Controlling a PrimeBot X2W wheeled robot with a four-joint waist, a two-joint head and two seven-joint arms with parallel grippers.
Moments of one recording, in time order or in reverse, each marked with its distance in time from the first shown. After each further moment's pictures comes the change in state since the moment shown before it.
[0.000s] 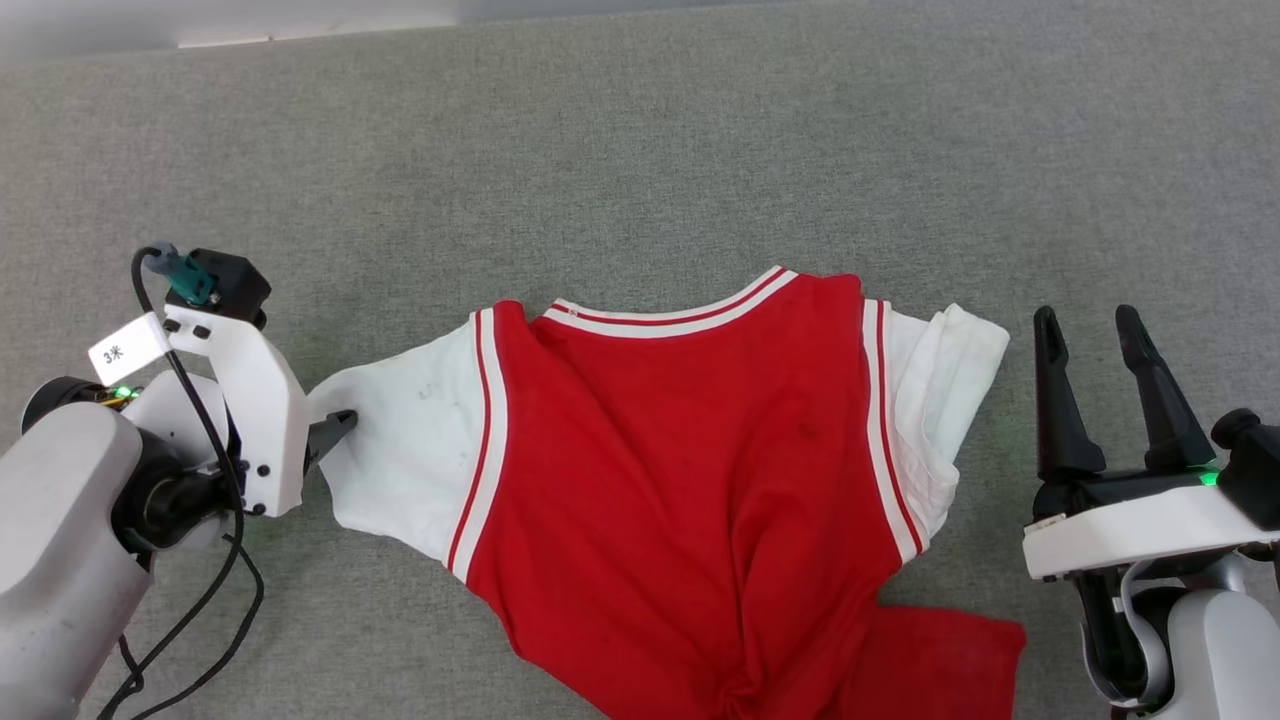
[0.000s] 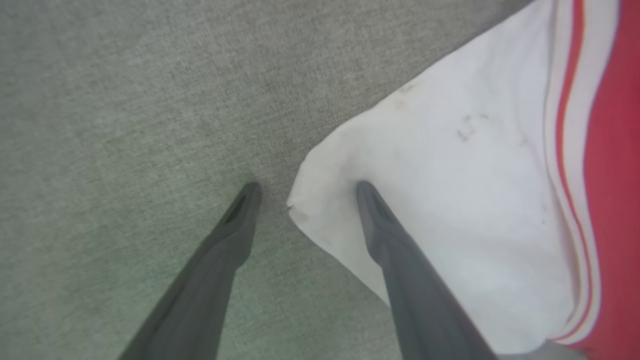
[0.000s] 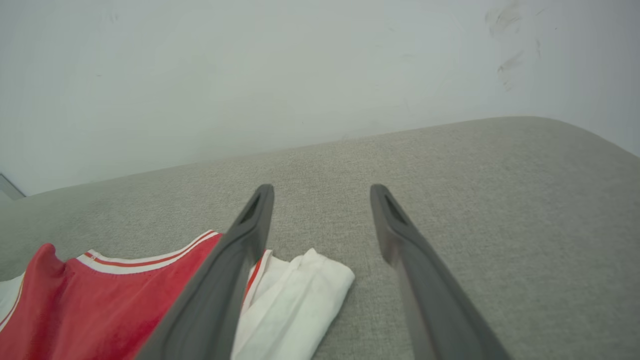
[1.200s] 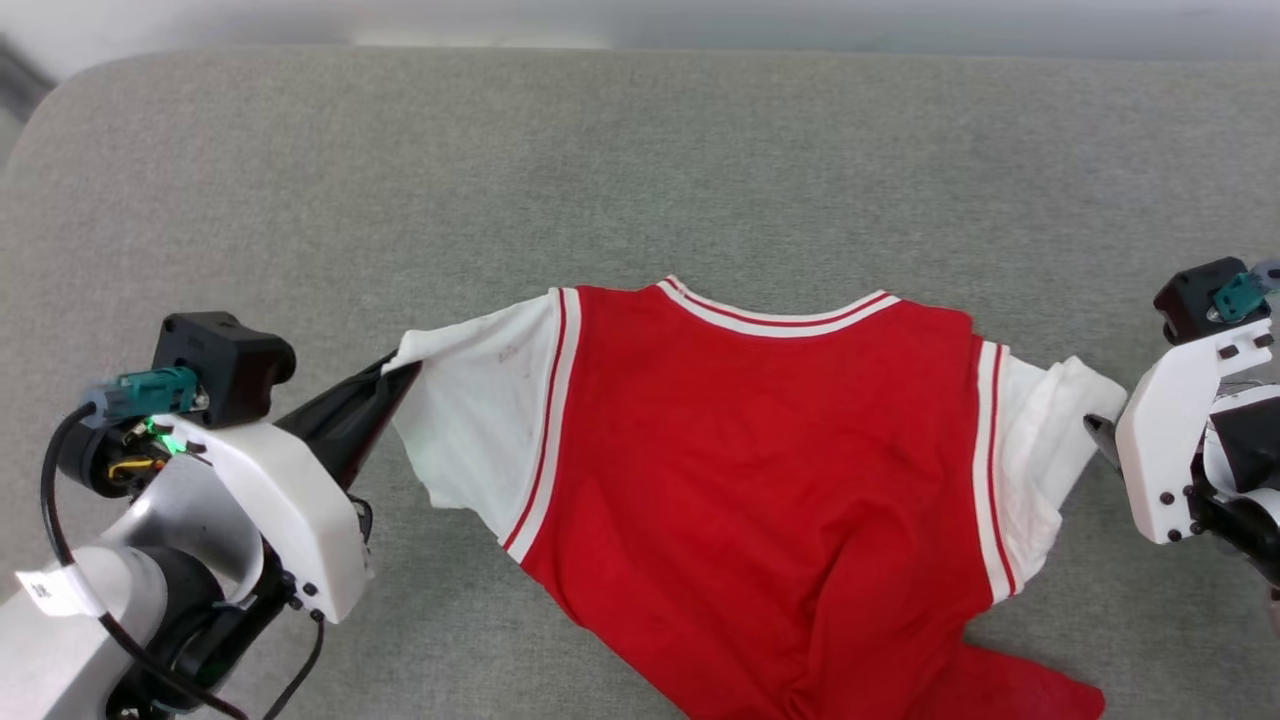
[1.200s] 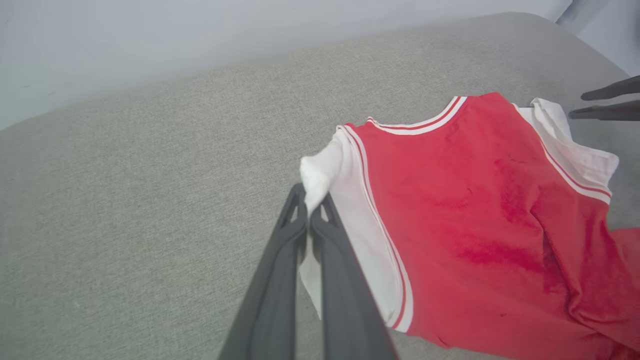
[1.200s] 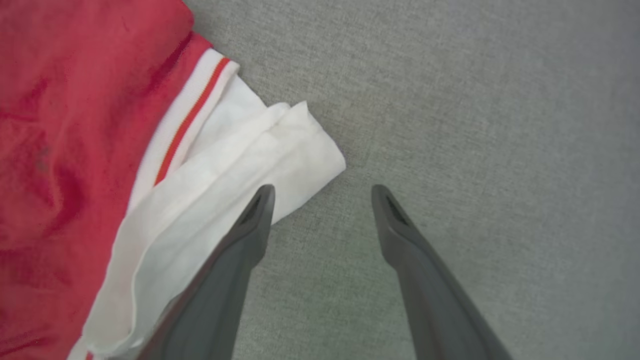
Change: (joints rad) left arm 0.289 0.111 0.136 -0.644 0.065 0.174 -0.426; right arm -0.216 -0.369 0.155 0.049 0.052 0.000 1.098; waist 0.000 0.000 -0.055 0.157
